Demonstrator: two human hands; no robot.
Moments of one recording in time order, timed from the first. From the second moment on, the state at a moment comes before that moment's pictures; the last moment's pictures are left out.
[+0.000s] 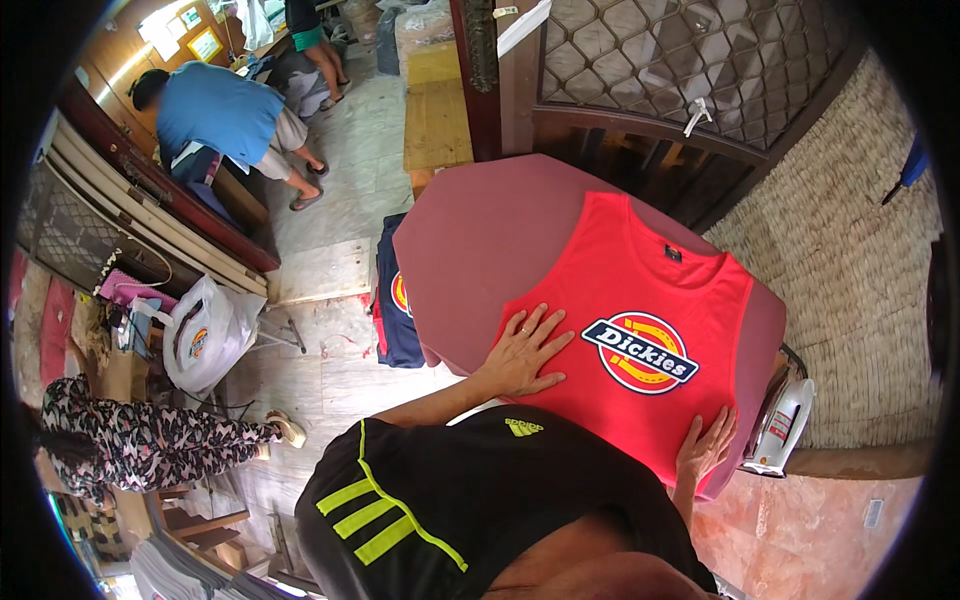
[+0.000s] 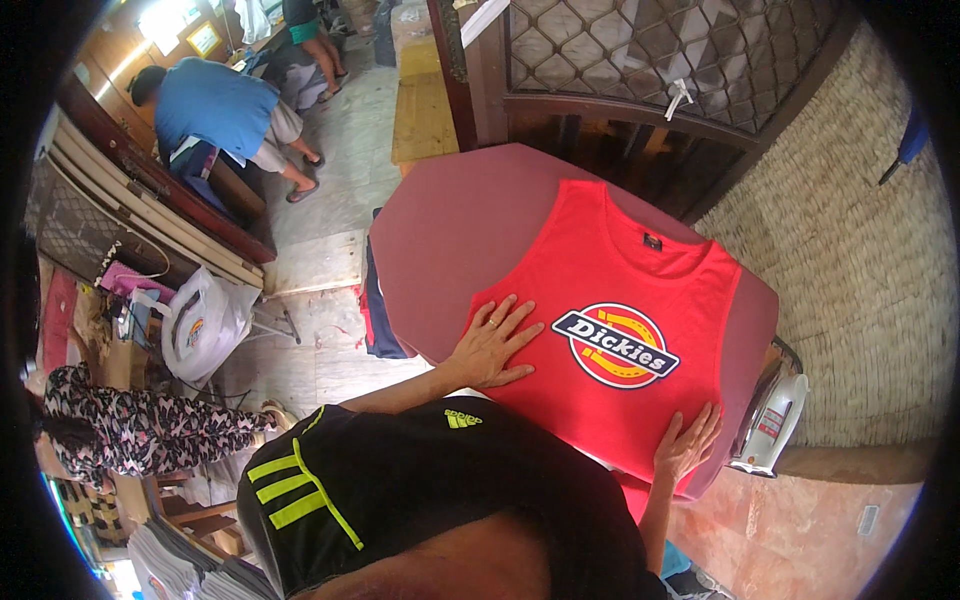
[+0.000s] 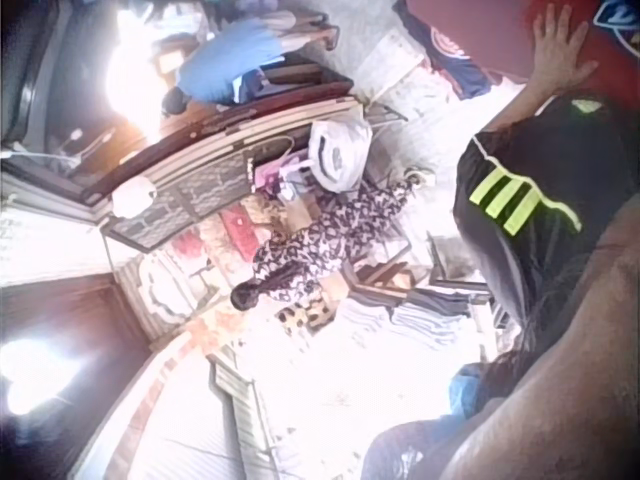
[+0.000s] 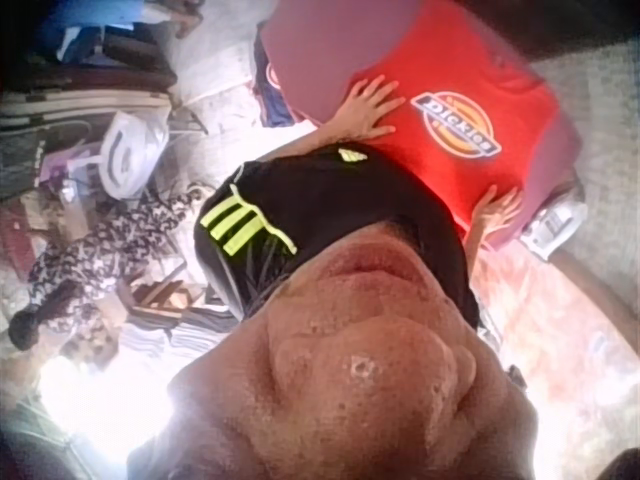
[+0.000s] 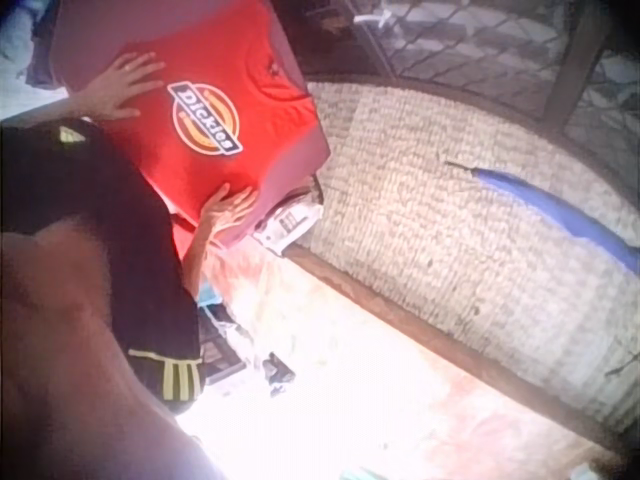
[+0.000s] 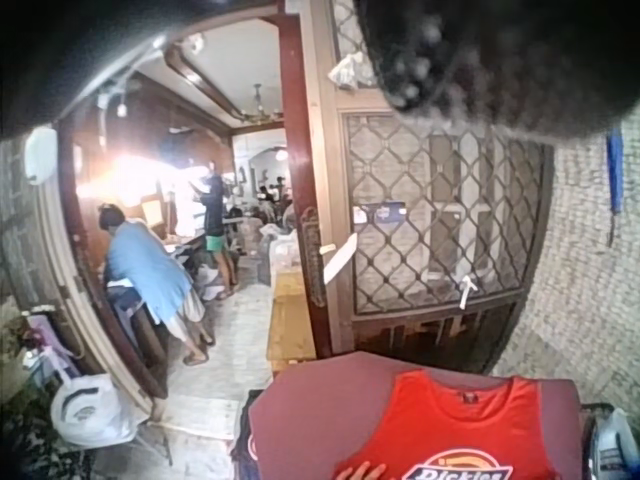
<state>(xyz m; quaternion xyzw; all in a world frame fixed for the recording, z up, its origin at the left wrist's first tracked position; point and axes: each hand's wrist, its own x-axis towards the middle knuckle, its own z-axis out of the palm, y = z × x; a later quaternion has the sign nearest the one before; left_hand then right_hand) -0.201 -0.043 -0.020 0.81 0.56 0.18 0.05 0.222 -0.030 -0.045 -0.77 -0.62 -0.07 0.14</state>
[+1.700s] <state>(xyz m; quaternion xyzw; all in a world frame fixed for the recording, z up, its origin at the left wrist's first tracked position) -0.195 -0.040 -0.016 0.81 0.57 0.17 0.04 0.210 -0.025 -0.030 -0.77 -0.62 -0.06 0.16</state>
